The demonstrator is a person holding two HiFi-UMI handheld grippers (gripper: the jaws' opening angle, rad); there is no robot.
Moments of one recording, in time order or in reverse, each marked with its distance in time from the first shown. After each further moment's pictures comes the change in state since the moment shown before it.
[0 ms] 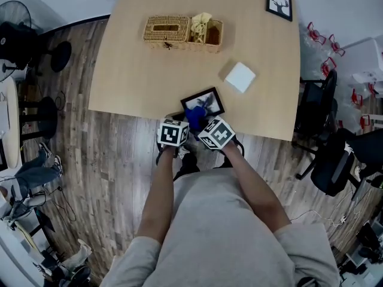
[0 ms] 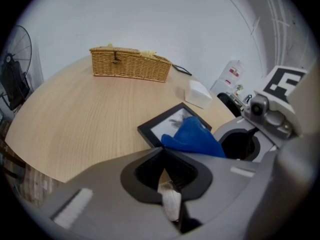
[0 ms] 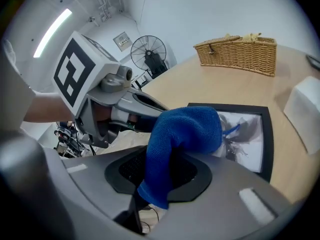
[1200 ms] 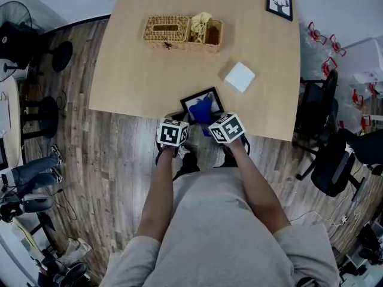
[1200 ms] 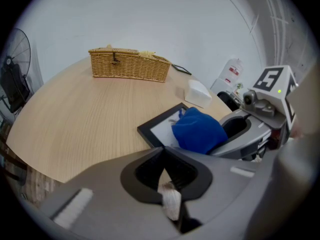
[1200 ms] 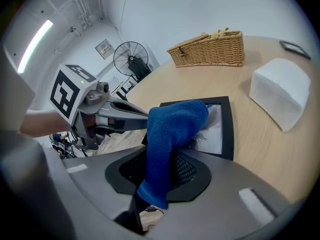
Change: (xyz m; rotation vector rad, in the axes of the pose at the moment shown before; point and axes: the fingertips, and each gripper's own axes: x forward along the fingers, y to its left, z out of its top) left arm 0.000 0.000 -0.001 0.016 0.001 0.011; right arm -0.030 -0.044 -0.012 0.175 -0.031 -0.094
